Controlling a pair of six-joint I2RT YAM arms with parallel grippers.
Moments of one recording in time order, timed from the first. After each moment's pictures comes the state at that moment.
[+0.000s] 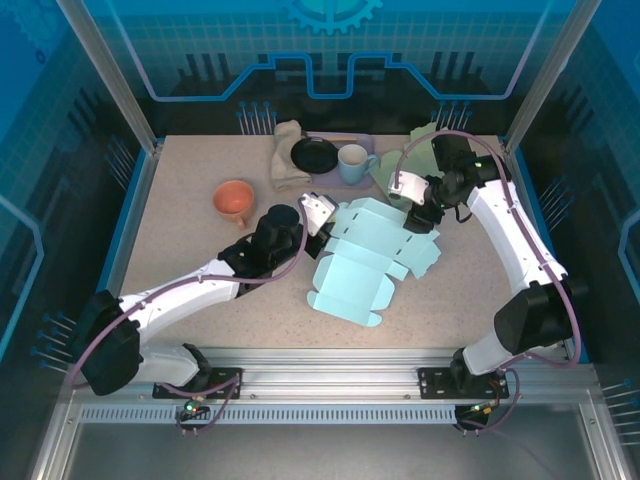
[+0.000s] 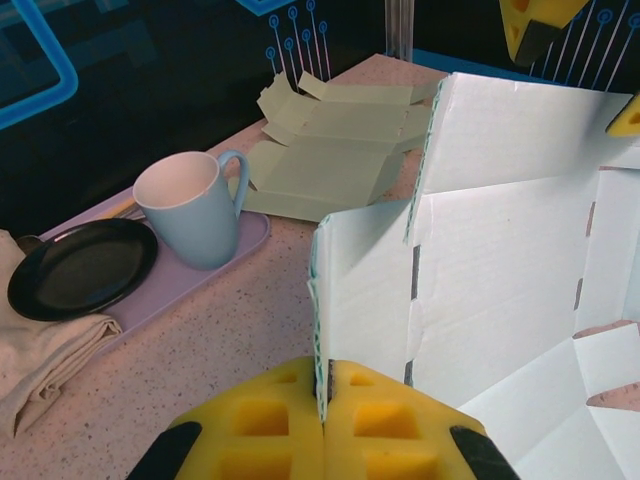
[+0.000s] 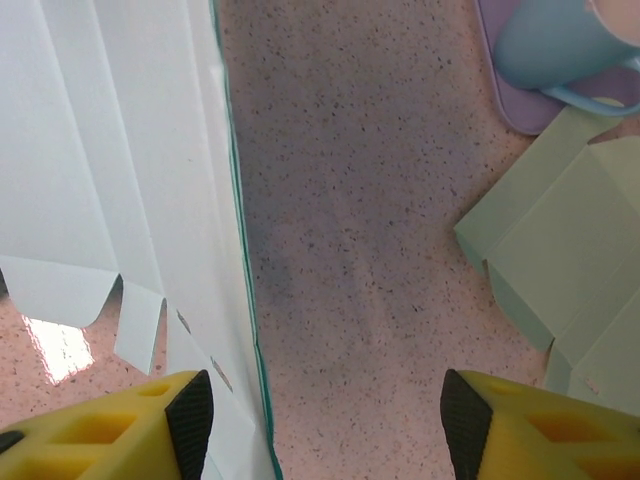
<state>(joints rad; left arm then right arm) -0.74 1.33 0.88 0.10 -0.09 0.10 0.20 1.54 1.57 -1.19 -0.25 -1.01</state>
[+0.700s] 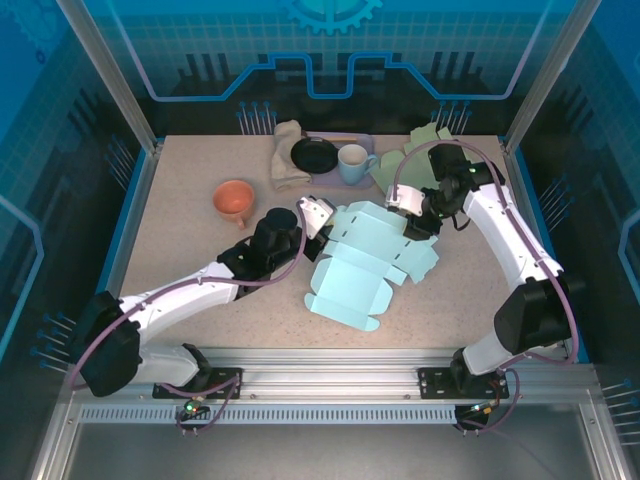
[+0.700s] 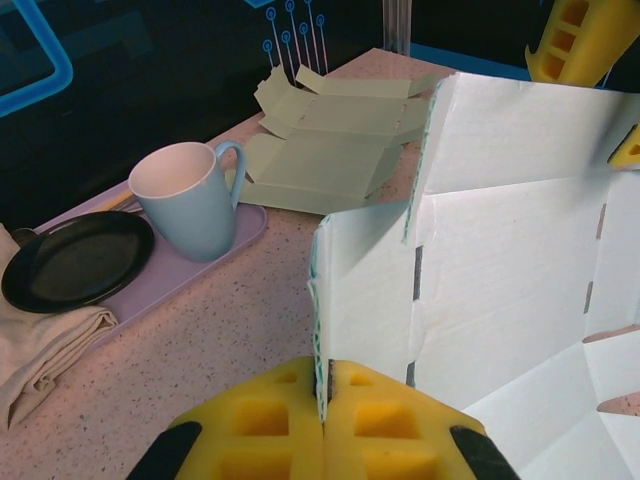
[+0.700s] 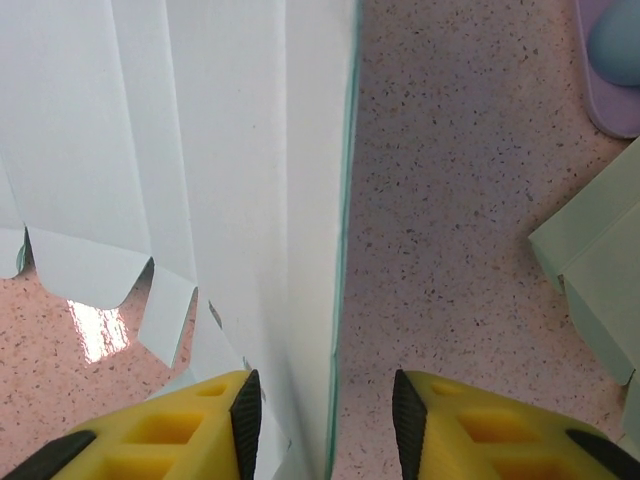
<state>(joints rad) -0.73 1.32 0.85 0.13 -0.08 0.10 0.20 1.54 1.48 -1.19 -0.30 -1.06</state>
